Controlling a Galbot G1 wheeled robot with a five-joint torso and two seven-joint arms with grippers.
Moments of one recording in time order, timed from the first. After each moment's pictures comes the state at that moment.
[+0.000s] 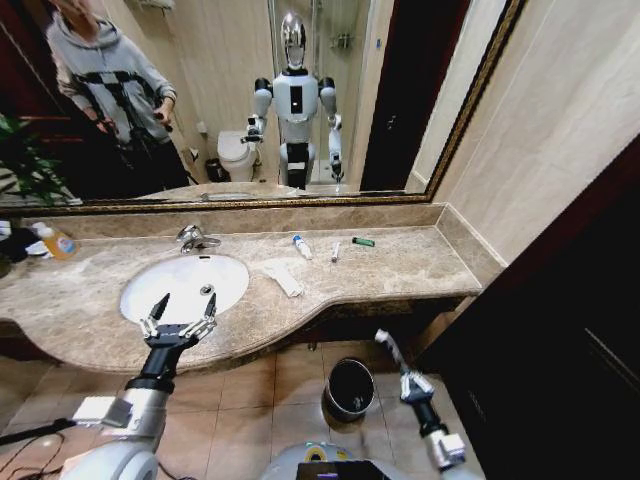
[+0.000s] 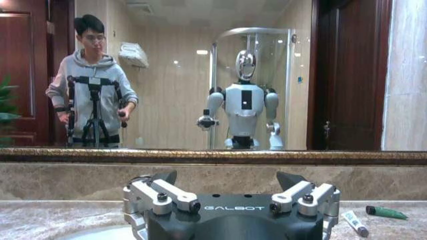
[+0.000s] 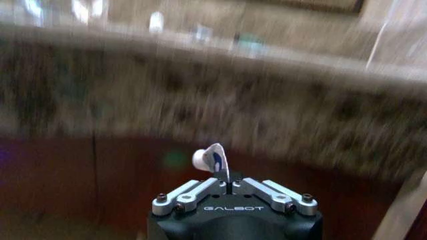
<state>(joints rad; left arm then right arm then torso) 1.84 -1.36 -0.82 -2.47 -0.37 0.04 0.05 -1.68 1.30 0.46 1.53 0.02 0.47 0.03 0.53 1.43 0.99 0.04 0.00</state>
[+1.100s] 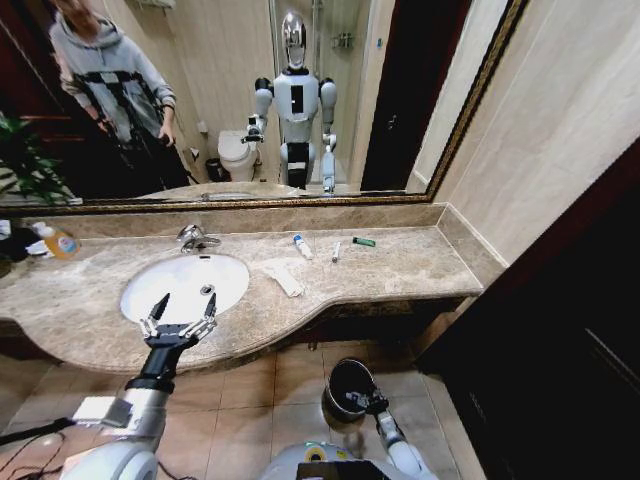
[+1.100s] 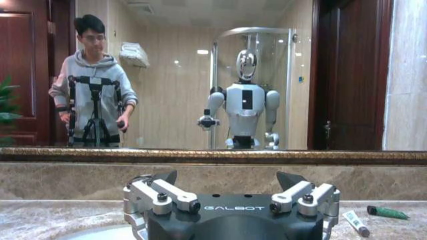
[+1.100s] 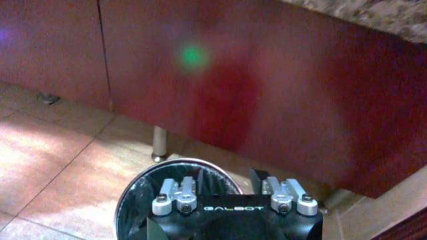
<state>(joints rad) 1.84 -1.36 -0.82 -2.47 -0.37 0.04 0.05 -1.35 1.44 0.41 1.05 -0.19 0.30 0.05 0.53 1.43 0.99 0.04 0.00</state>
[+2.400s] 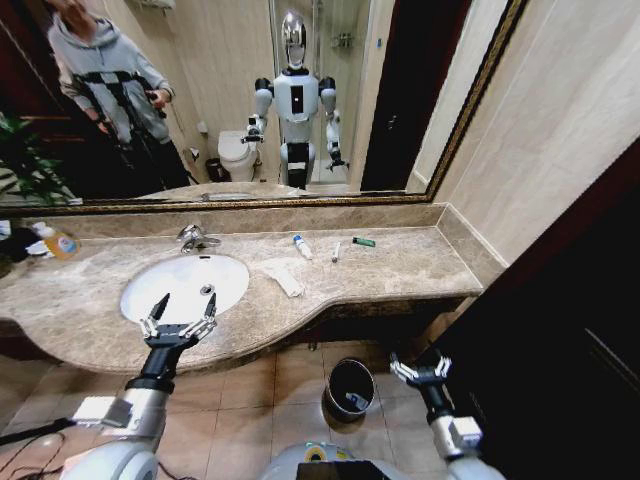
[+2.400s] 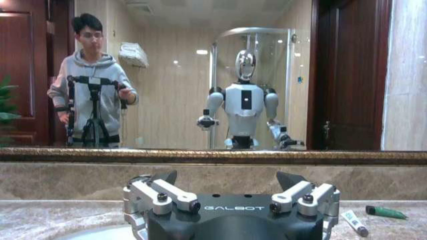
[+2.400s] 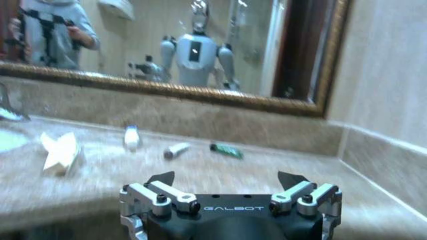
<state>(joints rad) 1.84 -1.36 -0.82 -2.47 -0.37 0.04 0.05 -1.75 1.24 0.54 2.22 0.11 0.05 0.11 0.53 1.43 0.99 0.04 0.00</state>
